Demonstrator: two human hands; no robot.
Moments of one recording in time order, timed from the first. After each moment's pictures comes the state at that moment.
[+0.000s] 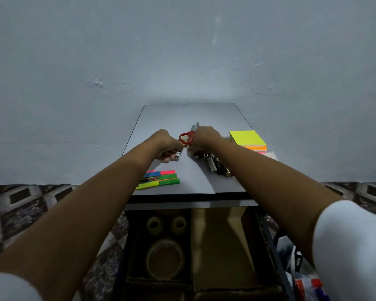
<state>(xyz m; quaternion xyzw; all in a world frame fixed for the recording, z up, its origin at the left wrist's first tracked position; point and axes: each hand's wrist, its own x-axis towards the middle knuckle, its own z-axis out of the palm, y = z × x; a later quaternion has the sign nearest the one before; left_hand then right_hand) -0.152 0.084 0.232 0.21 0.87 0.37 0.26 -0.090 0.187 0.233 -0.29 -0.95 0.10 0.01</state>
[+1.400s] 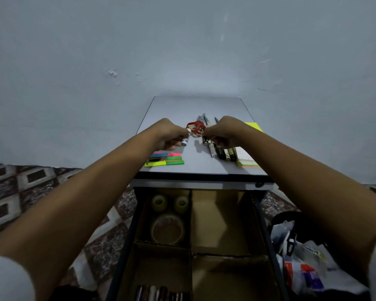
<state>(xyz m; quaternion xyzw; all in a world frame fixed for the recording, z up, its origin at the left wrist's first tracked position) -0.105 0.041 0.252 0.19 0.81 0.48 0.28 -0.016 0.175 0.259 -0.32 -0.81 0.48 0.05</state>
